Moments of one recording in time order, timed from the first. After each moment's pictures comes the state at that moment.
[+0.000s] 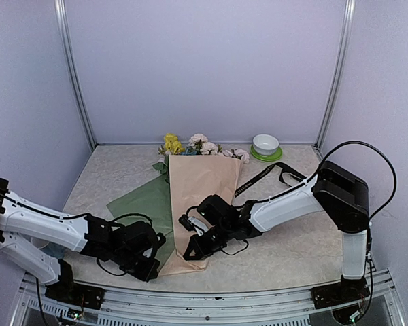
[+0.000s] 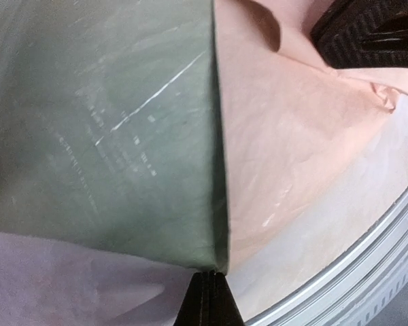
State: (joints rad) left arm -1.17 1.37 0.59 -0.42 0.05 -0.73; right arm 1.09 2.05 1.15 0.00 -0.46 0.59
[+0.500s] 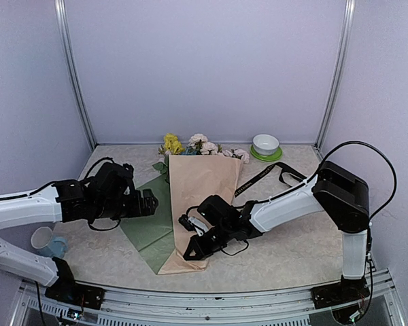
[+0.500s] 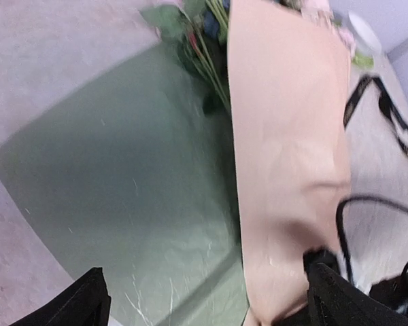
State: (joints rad) left arm -0.87 1.17 0.78 -0.45 -0.30 -0.77; right arm 1.09 2.05 1.15 0.02 -0.46 0.57
